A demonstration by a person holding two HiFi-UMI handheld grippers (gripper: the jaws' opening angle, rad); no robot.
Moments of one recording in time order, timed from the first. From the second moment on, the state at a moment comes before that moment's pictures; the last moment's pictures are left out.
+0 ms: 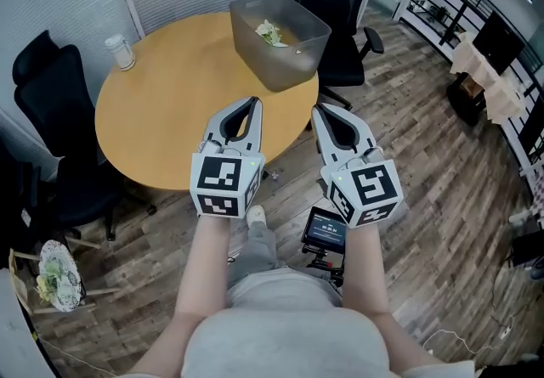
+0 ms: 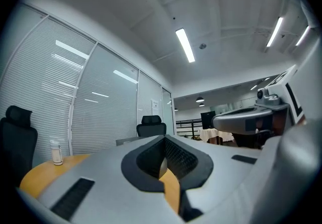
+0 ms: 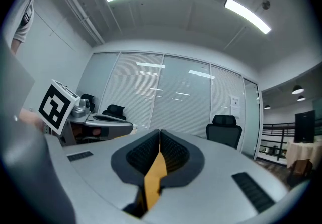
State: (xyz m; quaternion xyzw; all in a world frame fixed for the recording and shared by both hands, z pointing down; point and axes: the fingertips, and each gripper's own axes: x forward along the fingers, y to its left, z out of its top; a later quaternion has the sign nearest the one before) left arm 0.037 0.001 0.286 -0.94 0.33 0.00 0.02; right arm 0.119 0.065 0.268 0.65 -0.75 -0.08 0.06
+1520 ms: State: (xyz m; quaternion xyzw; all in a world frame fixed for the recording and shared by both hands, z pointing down) left arm 0.132 -0.251 0.318 -0.95 0.33 -0.01 -0.02; right arm 0.236 -0.187 0.299 0.67 -0.74 -0.04 0.07
